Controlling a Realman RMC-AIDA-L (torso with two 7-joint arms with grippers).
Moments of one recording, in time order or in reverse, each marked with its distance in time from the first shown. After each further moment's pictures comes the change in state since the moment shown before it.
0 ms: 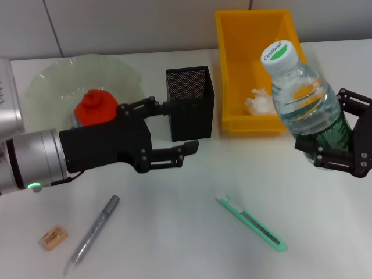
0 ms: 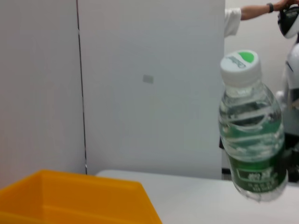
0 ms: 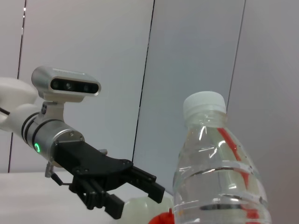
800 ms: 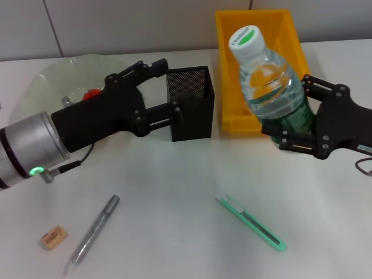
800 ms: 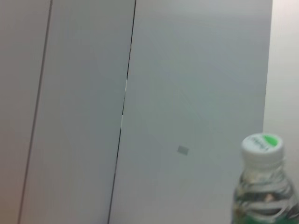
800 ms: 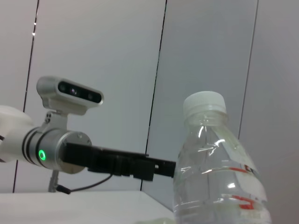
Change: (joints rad) left arm -0.015 -0.003 0.039 -0.132 -0.304 0.000 0.054; right arm 0.174 -0.004 0.005 0.224 -0.004 0.030 -0.110
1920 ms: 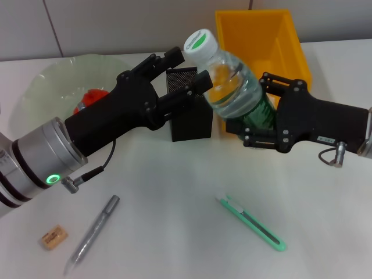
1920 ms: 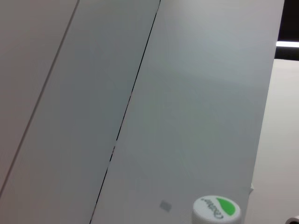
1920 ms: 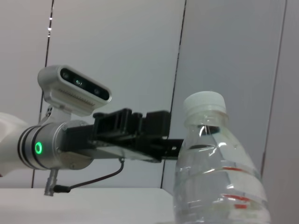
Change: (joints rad) left arm 0.009 -0.001 0.274 -0.084 -0.414 0.024 0.041; right arm 0.119 0.008 -0.044 0.090 -0.032 0.052 -0.022
